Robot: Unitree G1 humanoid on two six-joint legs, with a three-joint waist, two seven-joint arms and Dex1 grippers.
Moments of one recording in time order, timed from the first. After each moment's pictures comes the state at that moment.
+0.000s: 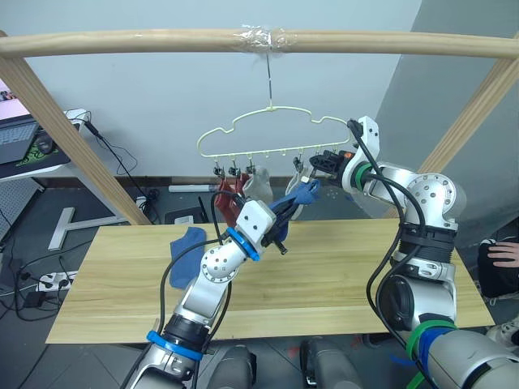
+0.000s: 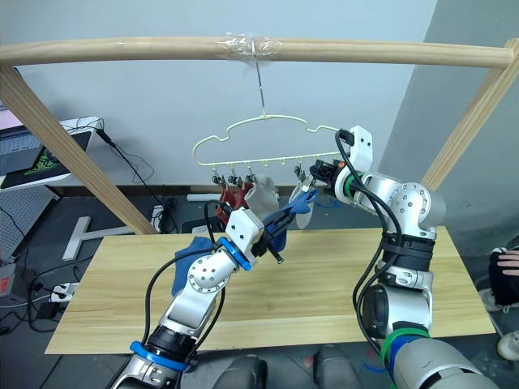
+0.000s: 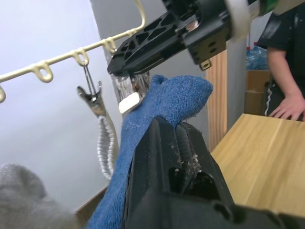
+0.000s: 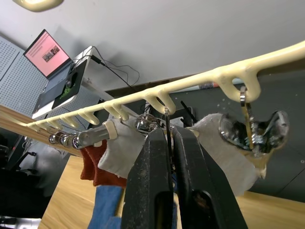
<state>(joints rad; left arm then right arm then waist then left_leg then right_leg) -0.32 0.20 -0.26 0.08 0.15 -0.28 -0.42 -0.91 -0.11 -0.41 0.08 0.61 1.31 0.08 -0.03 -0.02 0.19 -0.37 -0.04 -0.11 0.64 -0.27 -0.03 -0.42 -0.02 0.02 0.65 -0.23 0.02</state>
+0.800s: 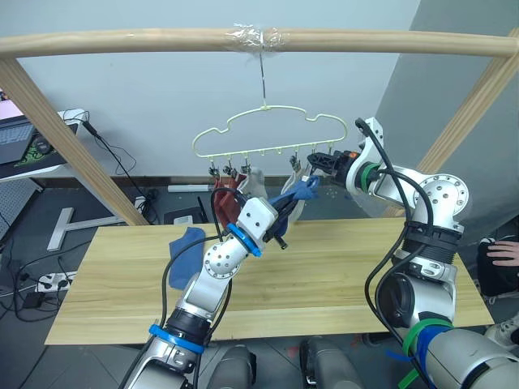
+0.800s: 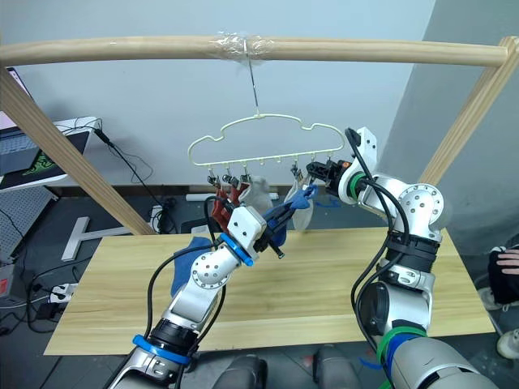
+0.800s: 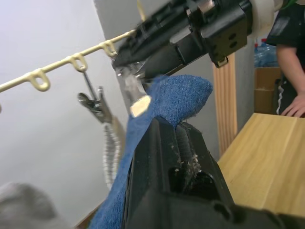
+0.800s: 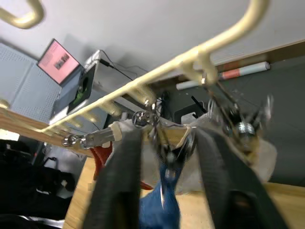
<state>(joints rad) -0.35 0.19 -0.26 0.12 0.17 -0.30 -0.39 -0.92 -0.10 -0.51 0.08 0.69 1.36 0.03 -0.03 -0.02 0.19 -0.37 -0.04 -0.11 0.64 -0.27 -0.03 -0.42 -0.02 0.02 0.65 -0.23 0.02</state>
